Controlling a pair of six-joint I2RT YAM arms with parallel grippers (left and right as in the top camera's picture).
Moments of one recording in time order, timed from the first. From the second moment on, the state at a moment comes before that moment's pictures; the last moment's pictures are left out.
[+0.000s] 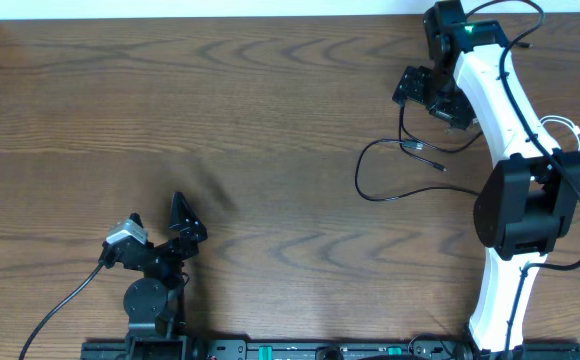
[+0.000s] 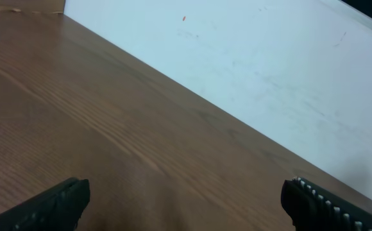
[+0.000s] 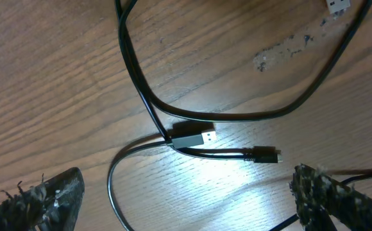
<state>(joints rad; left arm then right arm) -0.02 0.01 0.03 -0.11 -0.21 -0.50 0.15 2.19 2.00 -1.25 0.04 0.63</state>
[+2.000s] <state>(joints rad) -0.02 0.01 0.03 -0.11 -0.21 -0.50 0.15 2.20 2.00 -1.25 0.04 0.63</state>
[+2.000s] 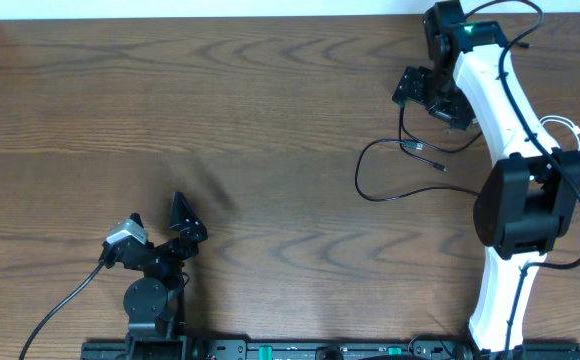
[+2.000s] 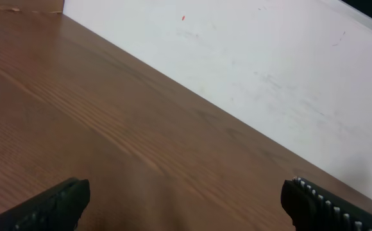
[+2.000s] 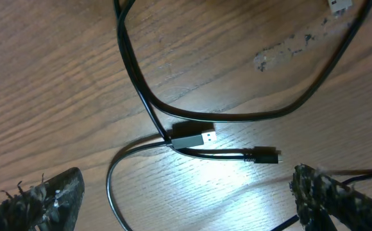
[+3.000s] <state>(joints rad) -0.02 0.01 0.03 -0.11 -0.21 -0.50 0.05 1.64 2.00 -1.25 0.04 0.63</state>
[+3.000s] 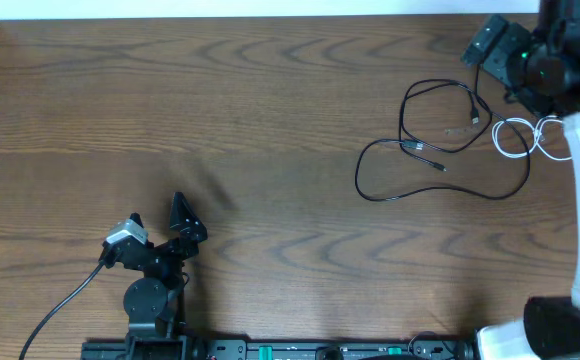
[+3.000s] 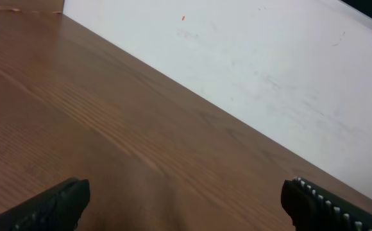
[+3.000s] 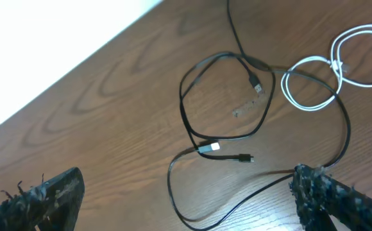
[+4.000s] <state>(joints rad) -0.02 0.01 0.03 -0.11 -0.21 -0.50 0.01 1.14 1.44 -1.25 0.04 0.63</state>
